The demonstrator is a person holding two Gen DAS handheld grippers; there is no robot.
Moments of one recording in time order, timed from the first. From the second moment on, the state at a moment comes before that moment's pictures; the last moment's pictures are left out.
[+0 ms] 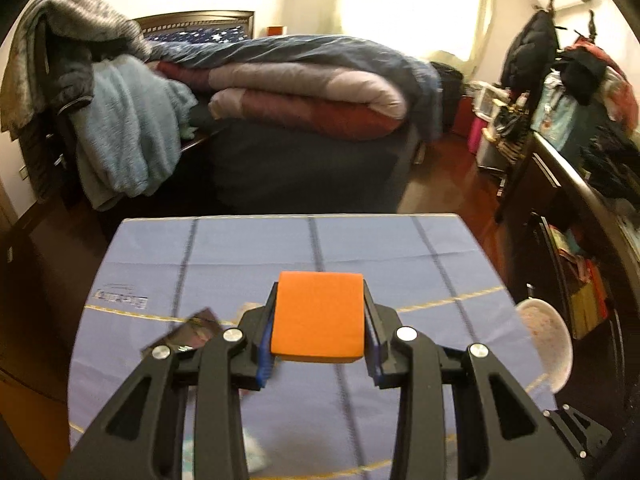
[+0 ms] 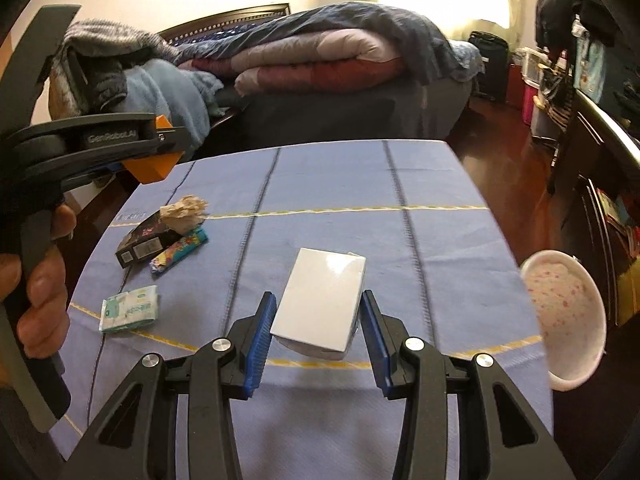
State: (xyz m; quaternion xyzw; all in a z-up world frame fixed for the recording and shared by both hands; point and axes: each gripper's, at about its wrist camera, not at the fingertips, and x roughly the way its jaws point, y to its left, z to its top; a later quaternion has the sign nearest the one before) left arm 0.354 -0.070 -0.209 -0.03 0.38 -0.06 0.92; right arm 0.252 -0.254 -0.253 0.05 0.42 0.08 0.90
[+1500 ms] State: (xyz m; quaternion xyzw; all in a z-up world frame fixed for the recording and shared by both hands) left arm 0.313 -0.359 -0.217 0.09 0.36 -0.29 0.88; right arm 0.186 -0.505 -0.270 0.18 0.38 -0.13 0.90
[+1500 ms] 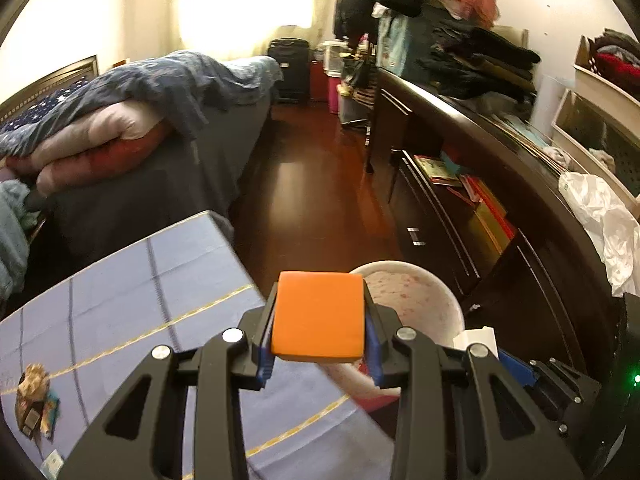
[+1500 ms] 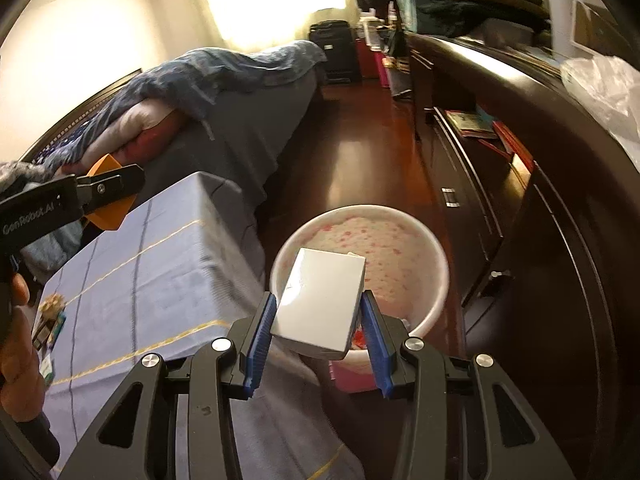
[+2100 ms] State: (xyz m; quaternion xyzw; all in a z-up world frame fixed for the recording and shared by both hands) left arm 0.366 -0.451 -0.290 0.09 0.43 -0.34 0.83; right arm 0.219 -0.567 -0.316 0.20 0.39 -0.18 0.88
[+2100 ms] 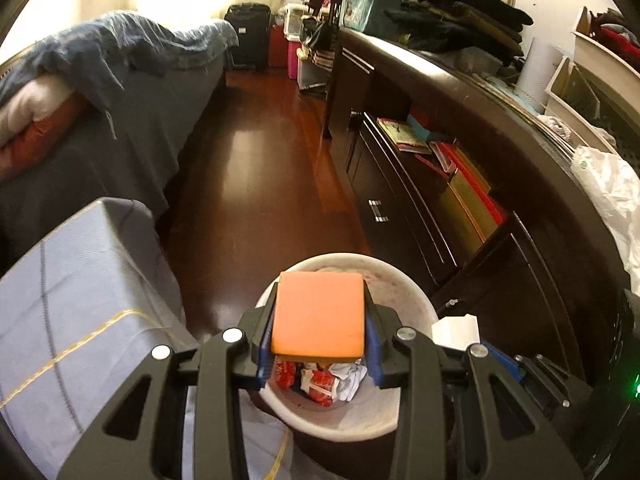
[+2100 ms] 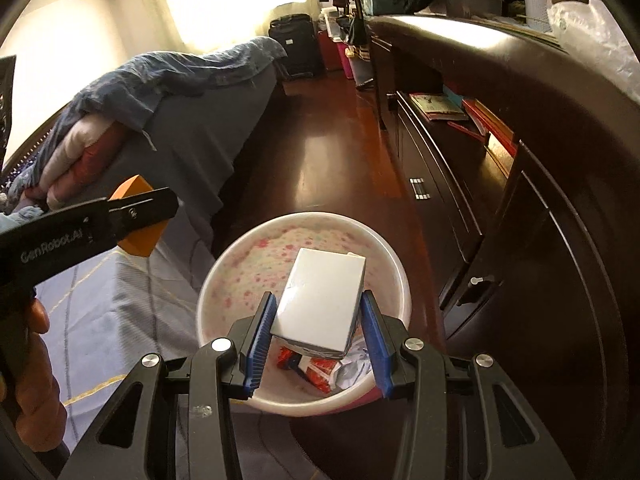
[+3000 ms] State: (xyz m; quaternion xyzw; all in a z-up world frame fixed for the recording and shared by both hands) left arm 0.389 -0.450 -0.306 0.07 0.44 -0.34 0.83; right arm 0.238 -0.562 -0.336 0.18 0.42 -0.21 0.86
